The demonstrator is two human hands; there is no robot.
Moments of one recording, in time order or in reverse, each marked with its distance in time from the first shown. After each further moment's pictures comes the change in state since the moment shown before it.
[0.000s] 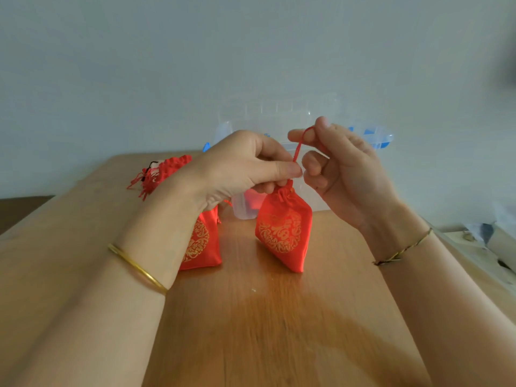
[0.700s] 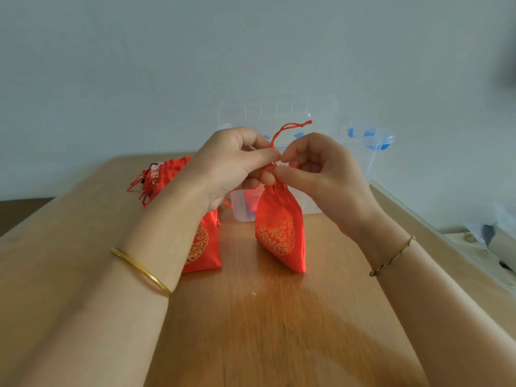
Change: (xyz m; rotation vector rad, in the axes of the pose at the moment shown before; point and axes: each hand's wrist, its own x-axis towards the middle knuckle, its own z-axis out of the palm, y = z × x) left_hand 0.009 -0.010 -0.001 -0.175 0.226 -0.096; right_hand -0.002 0.014 0.003 -0.715 0.022 -0.198
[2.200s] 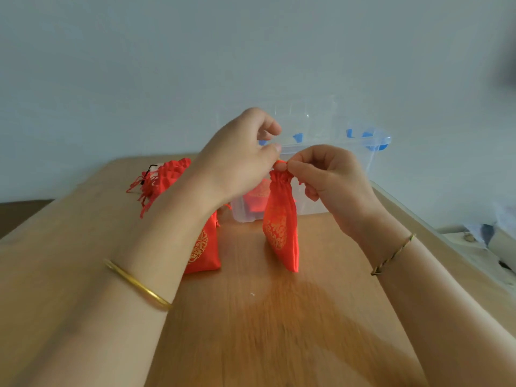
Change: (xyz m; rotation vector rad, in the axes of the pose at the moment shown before) left_hand -0.007 0.014 0.005 0.483 0.101 0.263; right_hand 0.002 0.006 -0.007 0.070 0.032 0.146
